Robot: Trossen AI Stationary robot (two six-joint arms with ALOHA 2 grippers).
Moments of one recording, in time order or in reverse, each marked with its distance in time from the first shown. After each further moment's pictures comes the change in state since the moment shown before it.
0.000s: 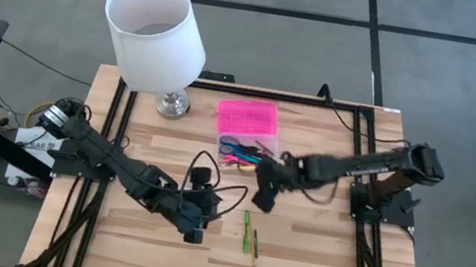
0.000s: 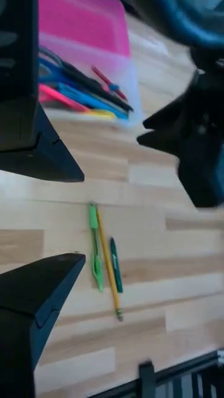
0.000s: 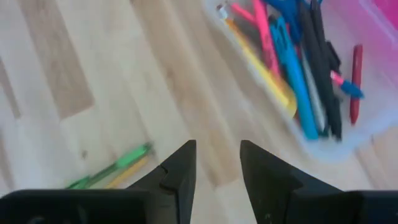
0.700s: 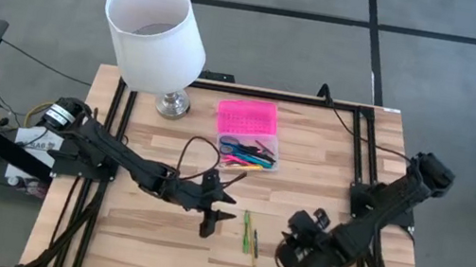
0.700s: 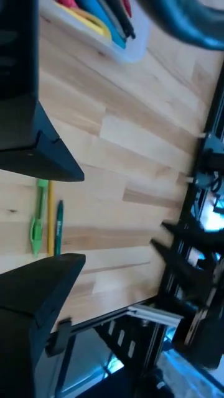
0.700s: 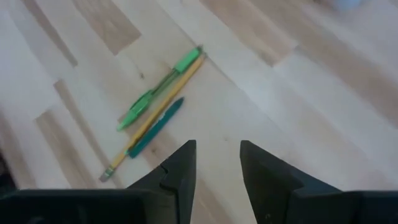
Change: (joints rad) left arm 0.119 0.001 -0.446 0.845 0.198 -0.141; right arm 0.622 -0.020 -0.082 -0.166 0.366 0.891
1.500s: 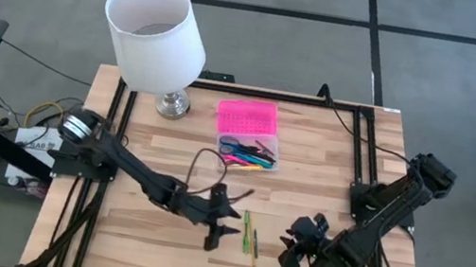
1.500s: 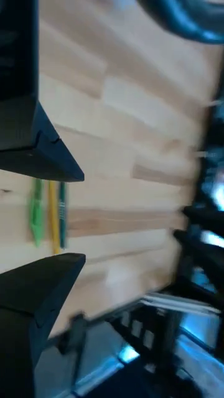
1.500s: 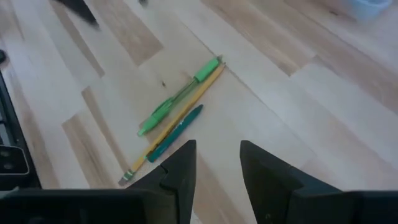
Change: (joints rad) left arm -0.027 0.163 0.036 0.143 0.019 0.046; right arm 0.074 0.000 -0.040 0.096 0.099 0.042
